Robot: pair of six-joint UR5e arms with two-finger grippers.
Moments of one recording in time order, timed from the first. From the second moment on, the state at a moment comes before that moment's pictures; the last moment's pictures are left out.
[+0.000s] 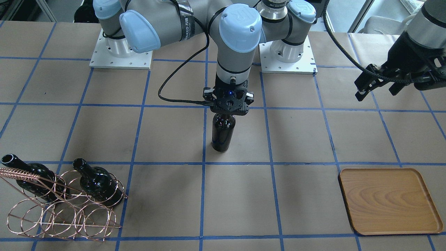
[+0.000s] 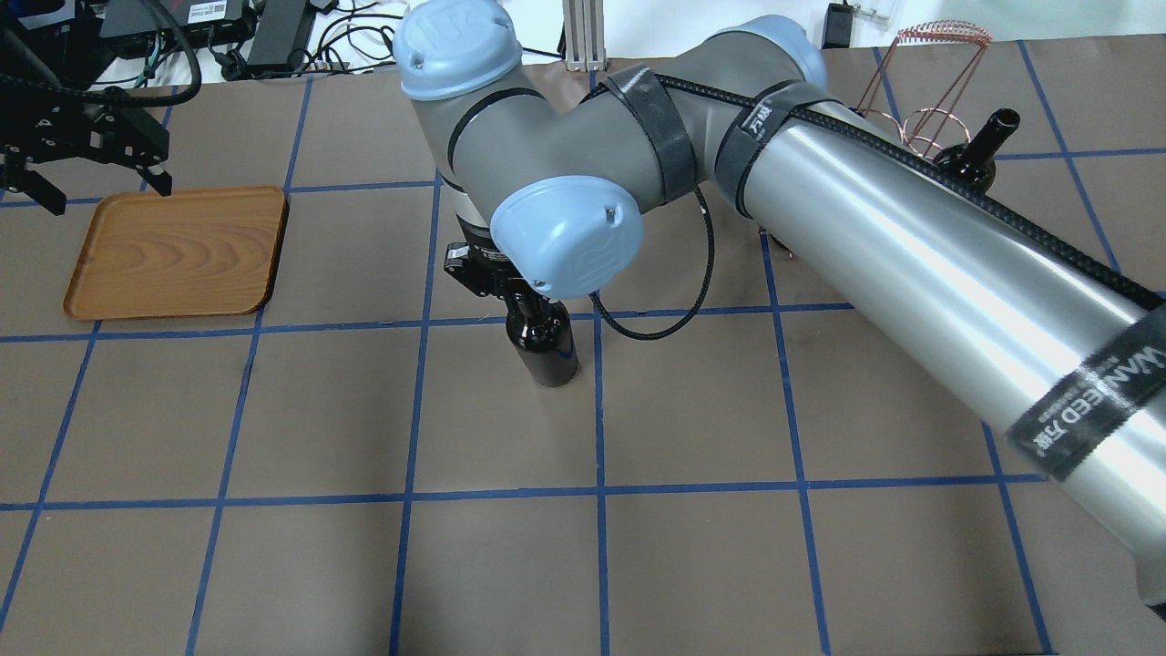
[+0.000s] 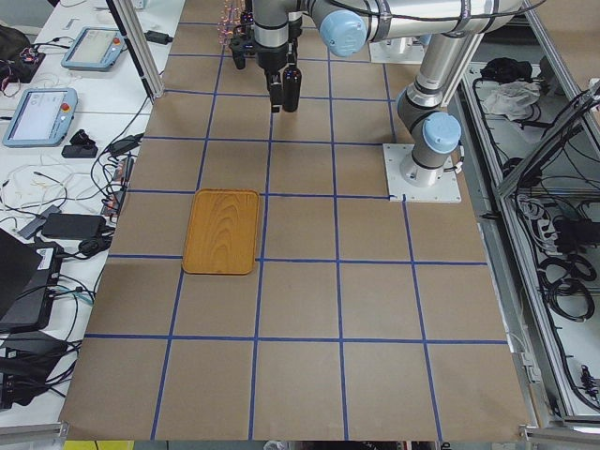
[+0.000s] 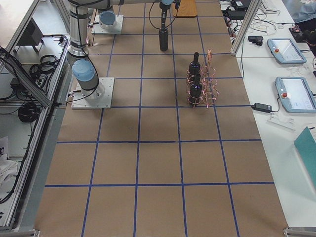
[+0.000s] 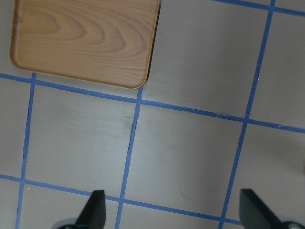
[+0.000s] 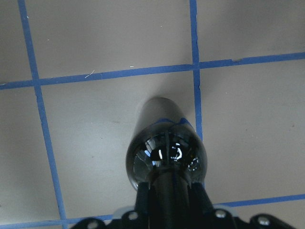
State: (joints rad) left arm -1.26 -1.57 -1.51 -1.59 1.61 0.12; right arm 2.10 -1.20 1.40 -1.72 -1.55 0.61
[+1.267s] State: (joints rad) left arm -1.36 -1.58 -1.51 -1.53 1.56 0.11; right arm 1.86 -1.41 1.42 -1.52 -1.57 0.28
